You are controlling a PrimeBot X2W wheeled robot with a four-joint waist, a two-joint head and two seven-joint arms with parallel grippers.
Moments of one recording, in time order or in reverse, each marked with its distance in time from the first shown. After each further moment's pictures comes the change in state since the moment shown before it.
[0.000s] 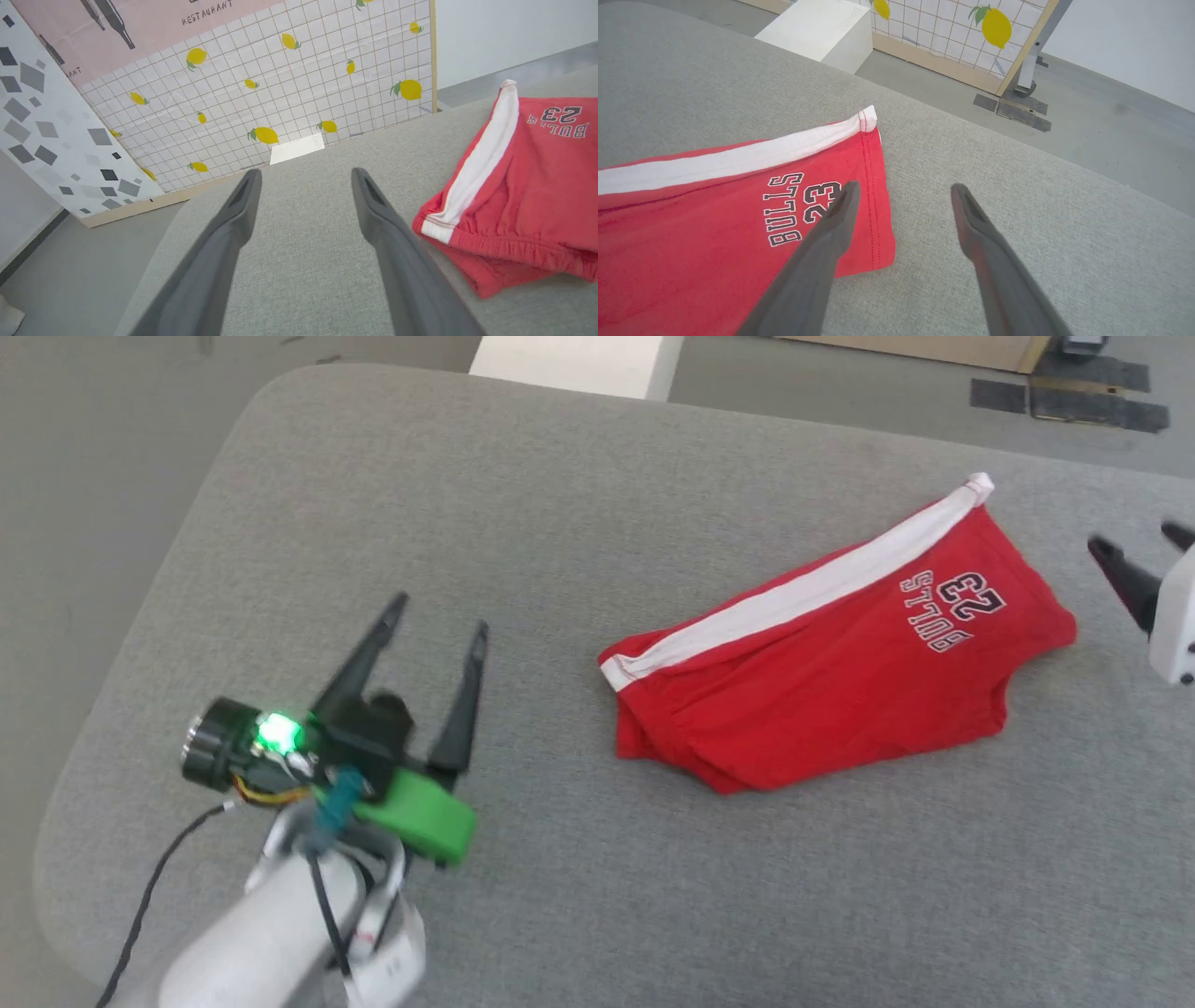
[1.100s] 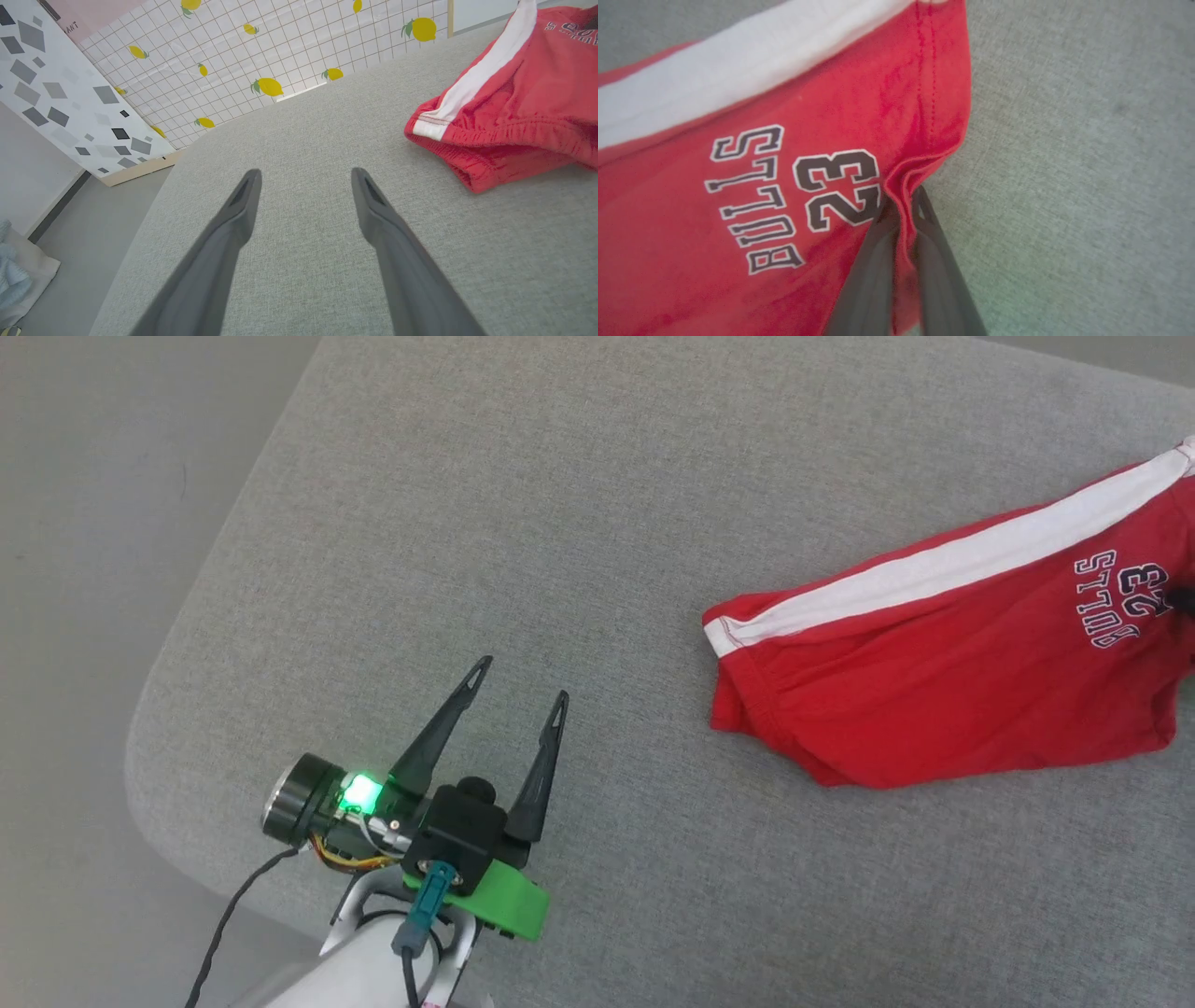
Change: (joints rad) left arm 0.059 -0.051 -0.112 -0.034 0.128 0.073 -0.046; right arm 0.020 -0.013 -0.127 -0.009 0.012 -0.001 0.418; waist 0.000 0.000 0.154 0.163
